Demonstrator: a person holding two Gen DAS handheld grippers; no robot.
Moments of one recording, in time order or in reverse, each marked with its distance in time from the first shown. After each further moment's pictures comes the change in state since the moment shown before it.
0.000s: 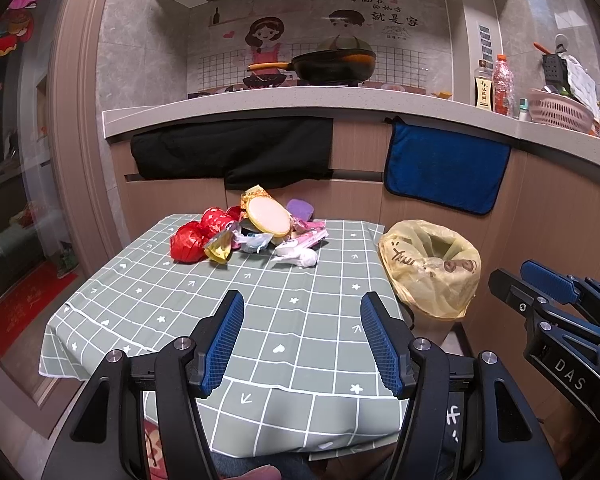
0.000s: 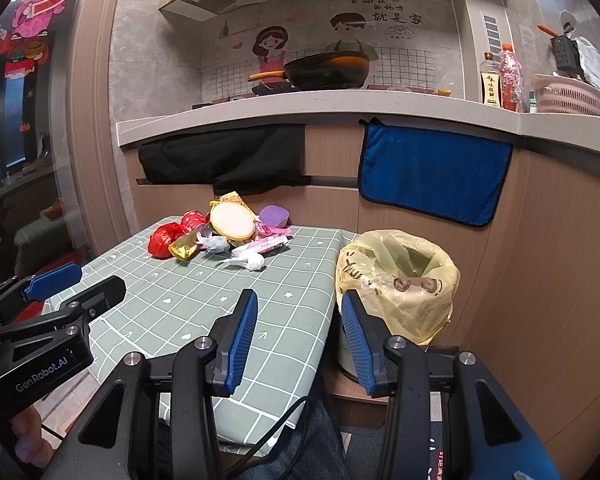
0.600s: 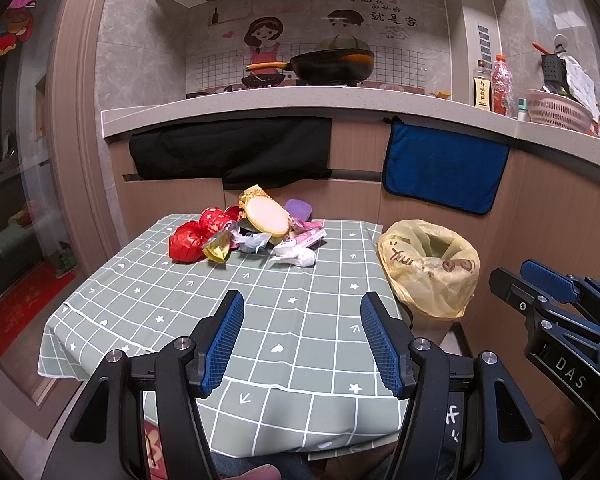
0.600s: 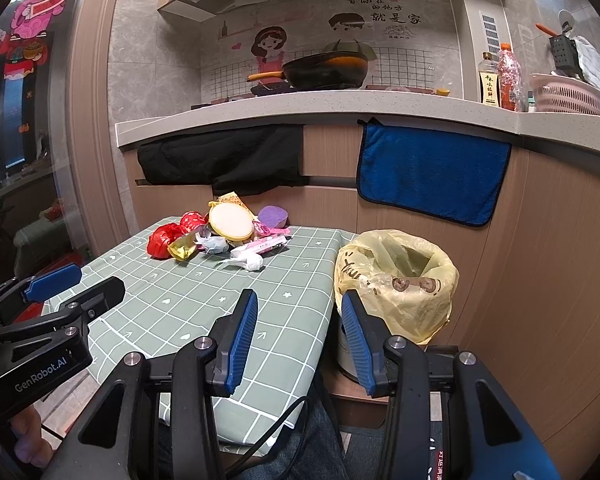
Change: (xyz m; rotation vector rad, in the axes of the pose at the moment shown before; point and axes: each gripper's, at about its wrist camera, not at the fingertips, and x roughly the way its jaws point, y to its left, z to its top) left arm 0.000 -0.002 0.000 0.000 -0.002 0.001; right arm -0.001 -0.001 0.000 0.000 -0.001 0.002
